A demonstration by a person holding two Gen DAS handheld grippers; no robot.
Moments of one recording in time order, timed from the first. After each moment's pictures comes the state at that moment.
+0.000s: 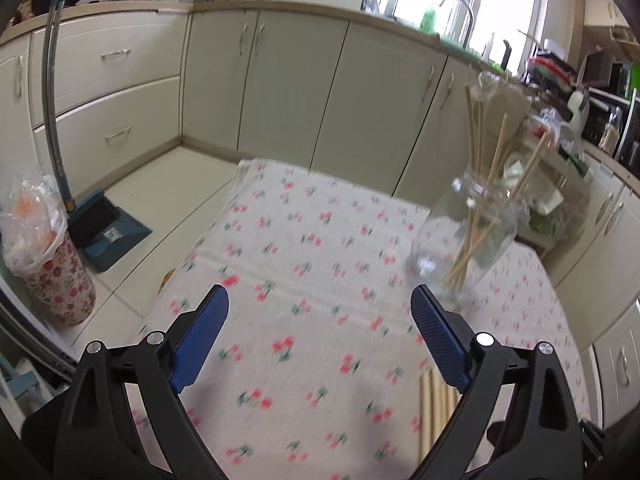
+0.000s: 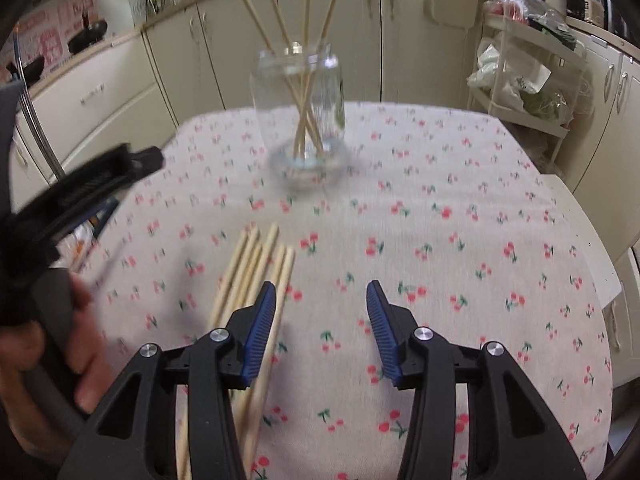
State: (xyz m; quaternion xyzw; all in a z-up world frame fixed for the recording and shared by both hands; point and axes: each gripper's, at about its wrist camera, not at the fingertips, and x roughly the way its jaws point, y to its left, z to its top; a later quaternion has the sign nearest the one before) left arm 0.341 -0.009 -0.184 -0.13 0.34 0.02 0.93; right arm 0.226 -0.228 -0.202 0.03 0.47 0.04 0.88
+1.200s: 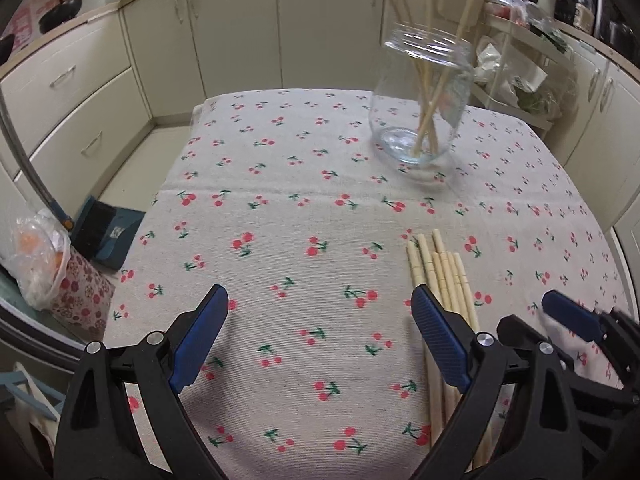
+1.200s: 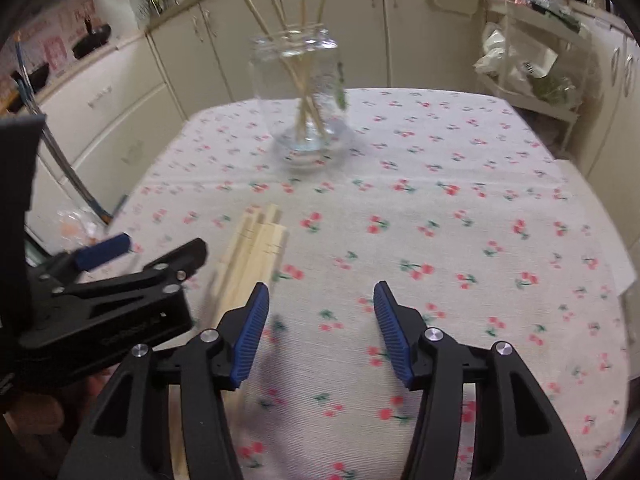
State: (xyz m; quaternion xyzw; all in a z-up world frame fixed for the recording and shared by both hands) left arm 0.322 -0.057 -0.207 0.00 0.44 -0.02 0.90; right arm 0.222 -0.237 -0.206 0.06 0.47 0.07 0.88
